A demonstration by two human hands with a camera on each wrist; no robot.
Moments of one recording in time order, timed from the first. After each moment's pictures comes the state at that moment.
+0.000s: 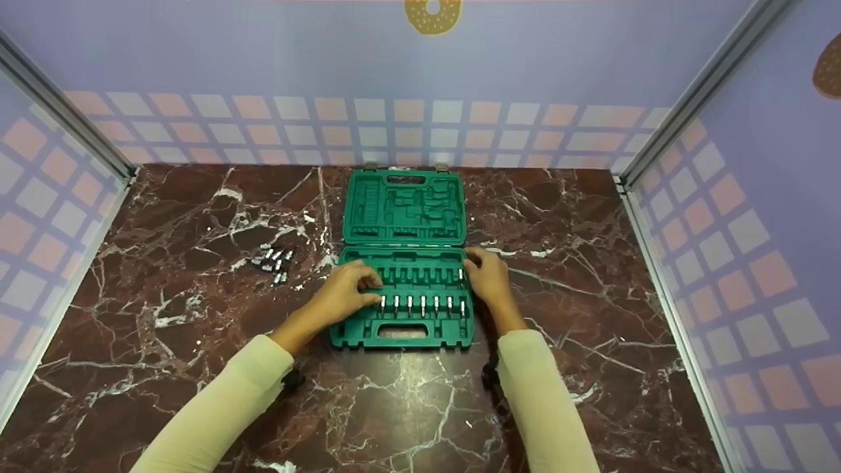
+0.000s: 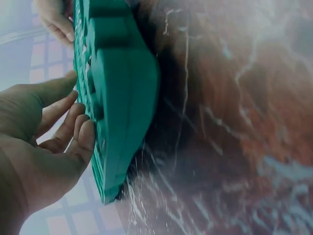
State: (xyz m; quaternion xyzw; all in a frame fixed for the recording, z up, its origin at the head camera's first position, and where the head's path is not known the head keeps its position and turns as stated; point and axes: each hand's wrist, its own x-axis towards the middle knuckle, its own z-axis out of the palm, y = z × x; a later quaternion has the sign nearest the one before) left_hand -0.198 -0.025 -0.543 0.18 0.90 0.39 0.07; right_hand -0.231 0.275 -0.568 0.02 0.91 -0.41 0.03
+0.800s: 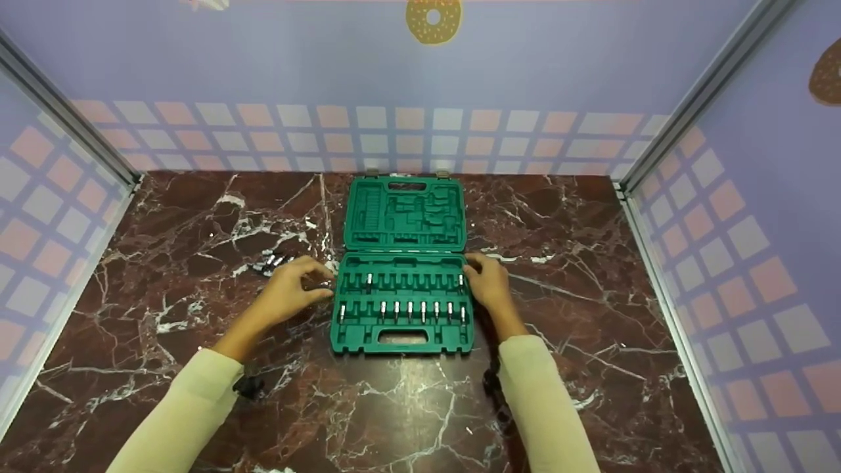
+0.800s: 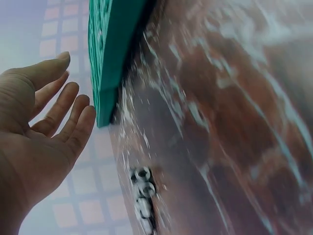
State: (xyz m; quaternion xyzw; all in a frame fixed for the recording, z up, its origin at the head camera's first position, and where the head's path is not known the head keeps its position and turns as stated) left_hand -0.199 -0.109 -0.533 0.16 0.90 0.41 0.01; right_hand -0.233 0.277 -0.570 0.01 0.91 -0.41 0.03
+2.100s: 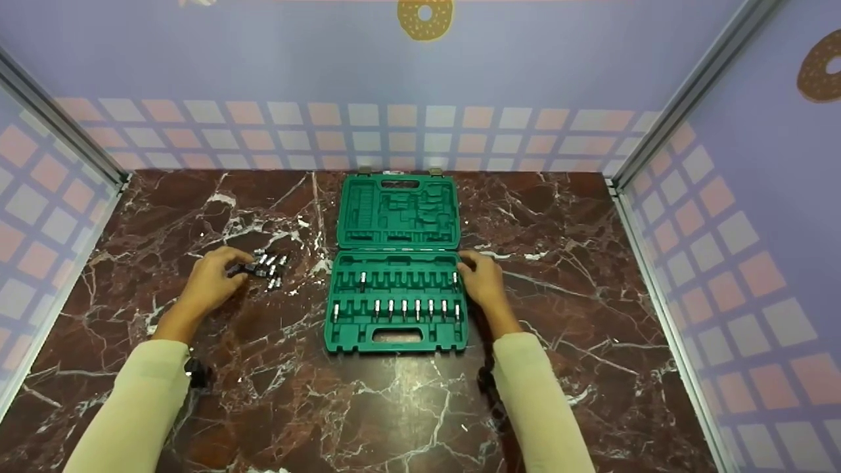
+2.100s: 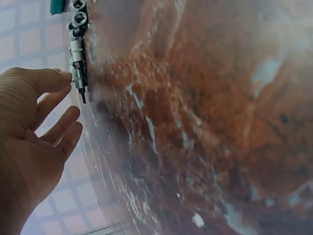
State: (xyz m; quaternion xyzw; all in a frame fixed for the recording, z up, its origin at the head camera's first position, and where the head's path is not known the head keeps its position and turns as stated) left_hand -0.220 -0.226 -0.554 0.06 0.94 0.34 -0.01; right_hand -0.231 0.276 -0.569 0.02 0.91 -0.42 0.04
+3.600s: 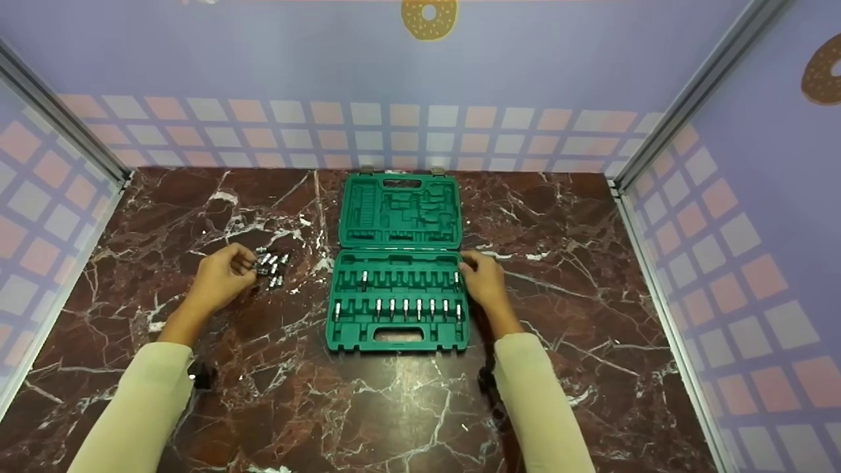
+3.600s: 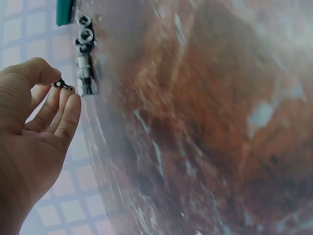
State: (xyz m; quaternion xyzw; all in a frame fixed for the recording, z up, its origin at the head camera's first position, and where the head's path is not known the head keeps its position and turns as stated) left_hand -0.218 -0.212 -0.552 0.04 0.92 0.39 -0.05; right_hand -0.232 0.277 -0.573 0.00 0.91 -0.41 0.01
